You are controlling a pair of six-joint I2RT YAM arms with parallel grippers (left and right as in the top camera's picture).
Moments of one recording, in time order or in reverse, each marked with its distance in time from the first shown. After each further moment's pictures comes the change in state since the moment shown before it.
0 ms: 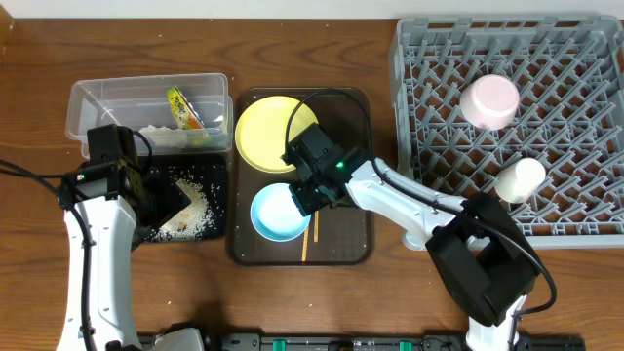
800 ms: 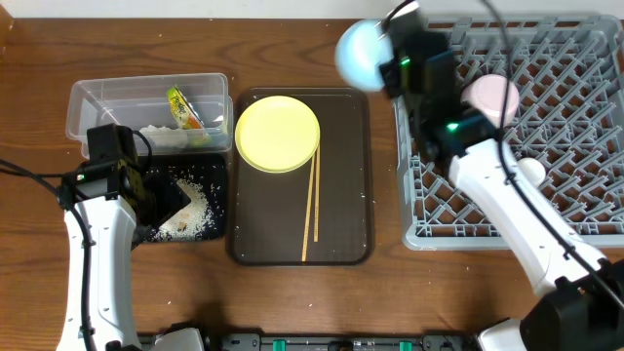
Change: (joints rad) left arm 0.000 0.000 0.000 0.011 -0.001 0.000; right arm -0.357 -0.348 0.057 0.455 0.625 -0.462
